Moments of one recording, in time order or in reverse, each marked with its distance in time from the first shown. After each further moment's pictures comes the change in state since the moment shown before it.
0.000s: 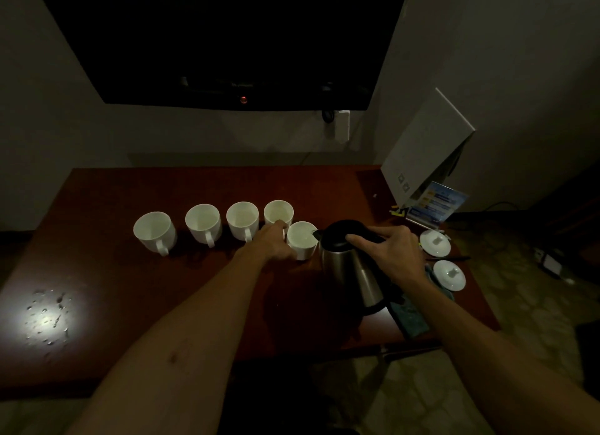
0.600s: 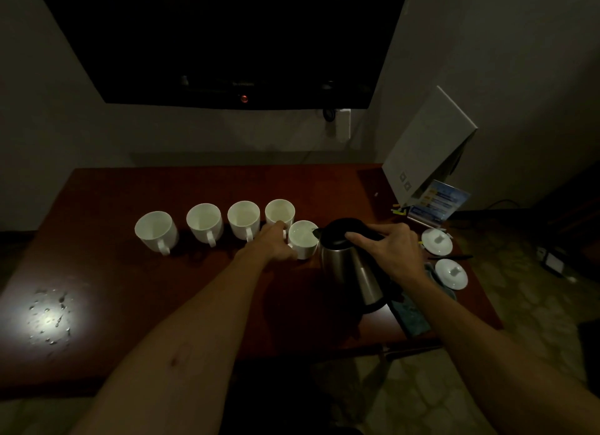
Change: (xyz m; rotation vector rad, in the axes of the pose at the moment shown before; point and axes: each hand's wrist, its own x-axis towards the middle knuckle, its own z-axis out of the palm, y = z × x) left_hand -0.002 -0.002 0.000 -0.038 -0.016 -0.019; right_hand 0.000 -0.007 0.001 0.011 -0.014 -0.004
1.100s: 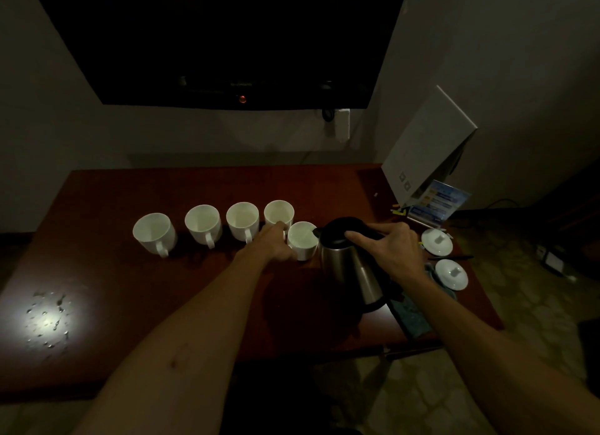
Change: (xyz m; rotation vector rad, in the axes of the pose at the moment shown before) left_hand 0.003 0.003 0.000 0.034 -0.003 0.009; right_hand 0.006 0.001 0.001 -0.013 0.002 0.008
